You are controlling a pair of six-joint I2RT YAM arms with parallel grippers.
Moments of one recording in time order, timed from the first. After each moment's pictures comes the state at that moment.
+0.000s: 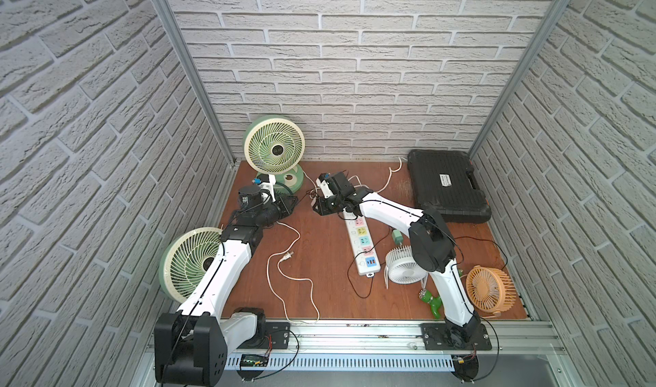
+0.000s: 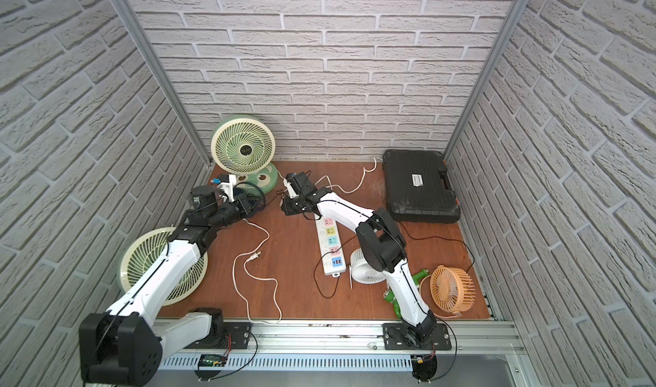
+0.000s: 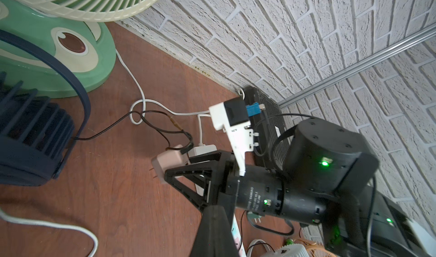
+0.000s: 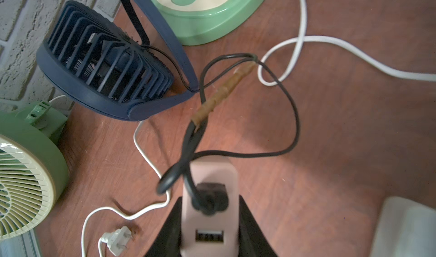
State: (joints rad) left arm 0.02 1.12 0.78 -0.12 0.54 -0.64; right arm 0.70 2.29 1.90 -0.44 -0.22 0.44
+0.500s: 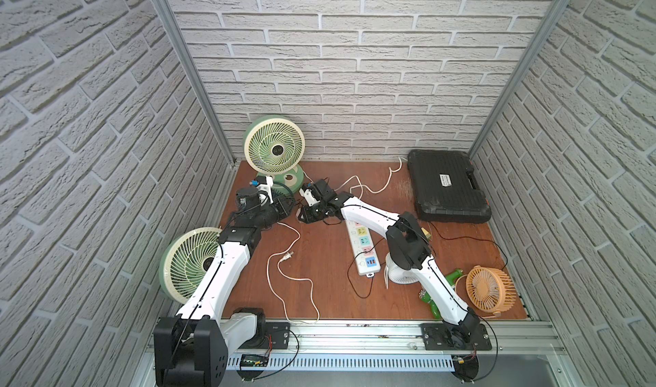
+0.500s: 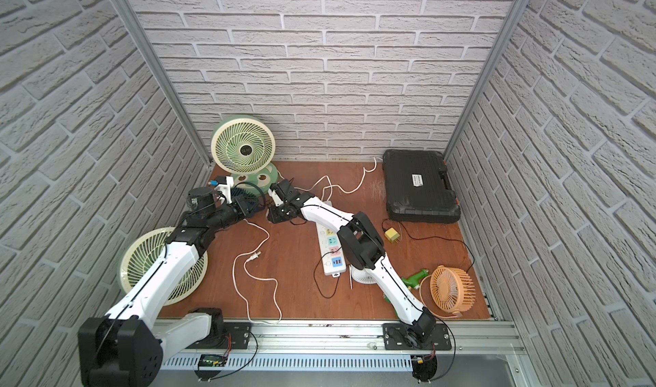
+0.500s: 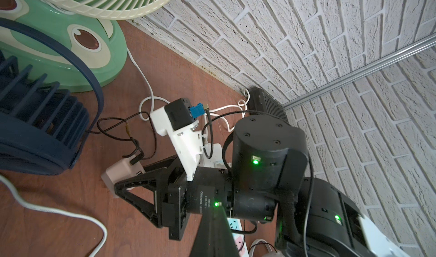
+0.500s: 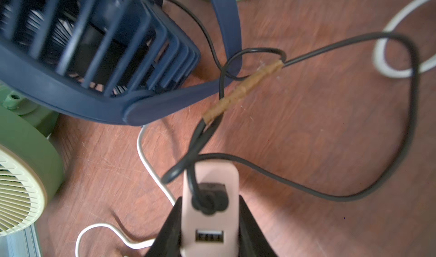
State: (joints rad) left arm 0.04 1.10 0.78 -0.15 0.54 -0.64; right arm 0.74 2.51 2.16 -0.54 -0.28 0.44
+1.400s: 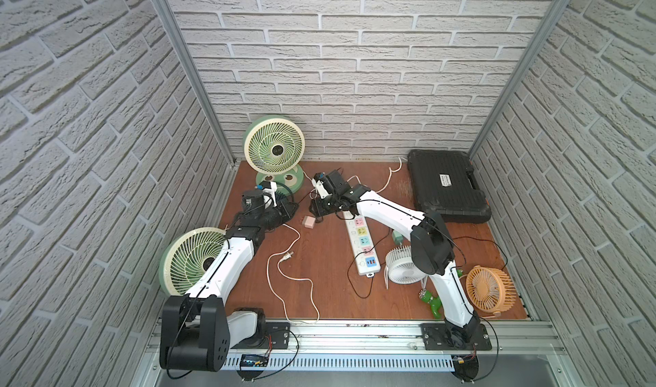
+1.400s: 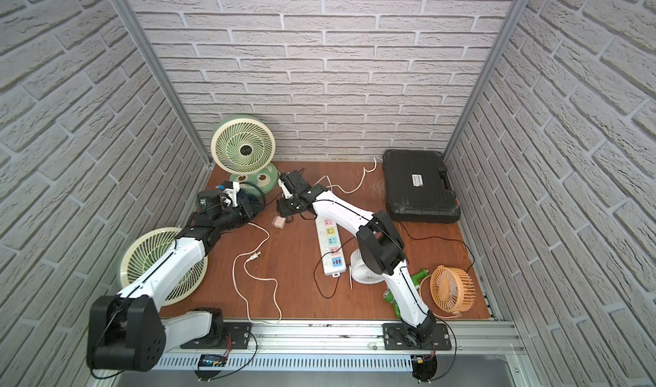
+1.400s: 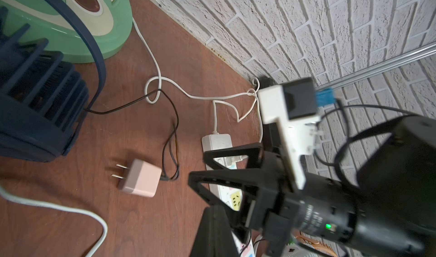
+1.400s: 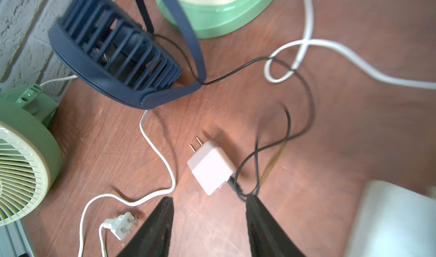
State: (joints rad) left arm 0.03 1.22 0.72 -0.05 0.57 -0.67; right arm 0.71 2.19 1.91 -0.58 -0.10 0.38
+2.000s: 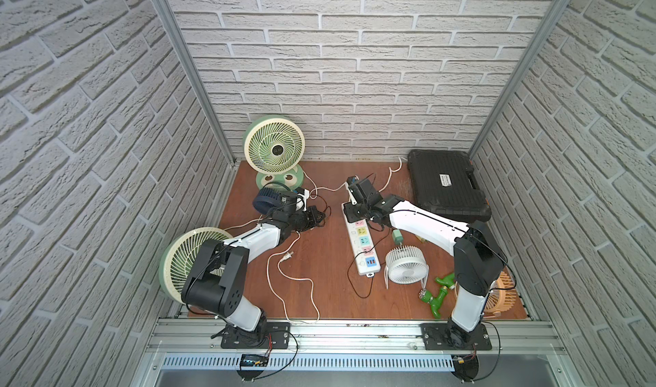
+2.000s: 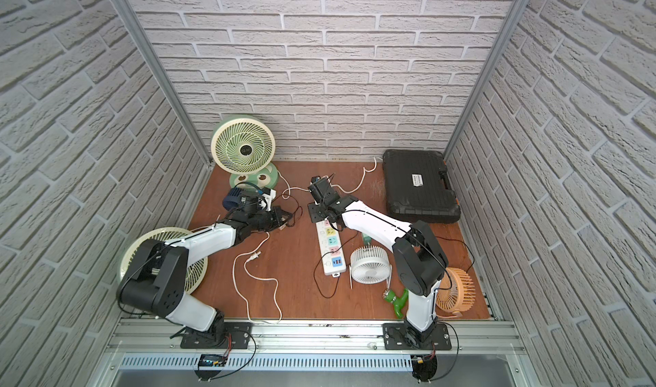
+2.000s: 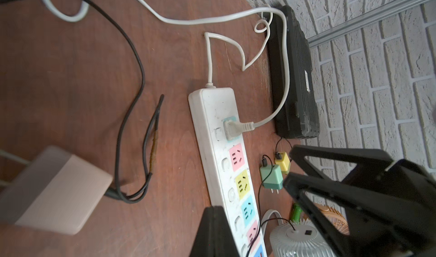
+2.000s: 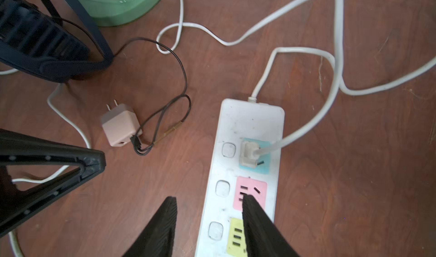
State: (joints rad) left arm -0.22 1.58 0.78 0.12 0.56 -0.70; right arm 0.65 1.84 1.40 -0.48 0.15 0.35
